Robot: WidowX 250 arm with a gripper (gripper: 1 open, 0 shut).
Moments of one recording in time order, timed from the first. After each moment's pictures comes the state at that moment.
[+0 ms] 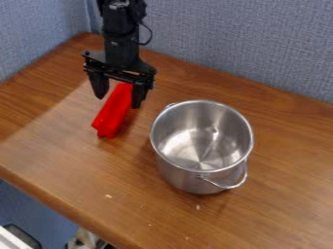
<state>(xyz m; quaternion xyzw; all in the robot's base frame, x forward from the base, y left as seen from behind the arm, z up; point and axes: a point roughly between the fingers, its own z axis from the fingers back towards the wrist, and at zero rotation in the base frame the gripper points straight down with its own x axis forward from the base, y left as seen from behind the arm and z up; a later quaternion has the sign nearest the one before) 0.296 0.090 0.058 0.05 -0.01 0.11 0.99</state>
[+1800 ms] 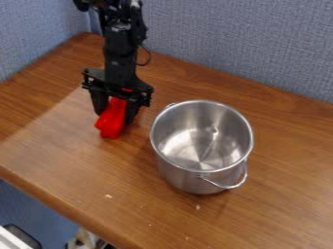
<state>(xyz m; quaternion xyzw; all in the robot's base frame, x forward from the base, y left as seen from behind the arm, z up) 0.290 0.095 0.030 0.06 0.02 0.13 0.99</state>
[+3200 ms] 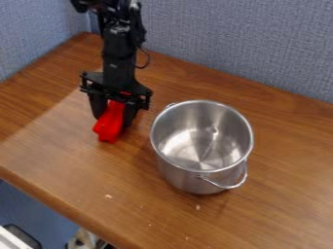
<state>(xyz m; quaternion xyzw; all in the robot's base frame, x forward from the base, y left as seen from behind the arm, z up) 0.282 0.091 0.031 0.06 0.03 0.12 0.99</state>
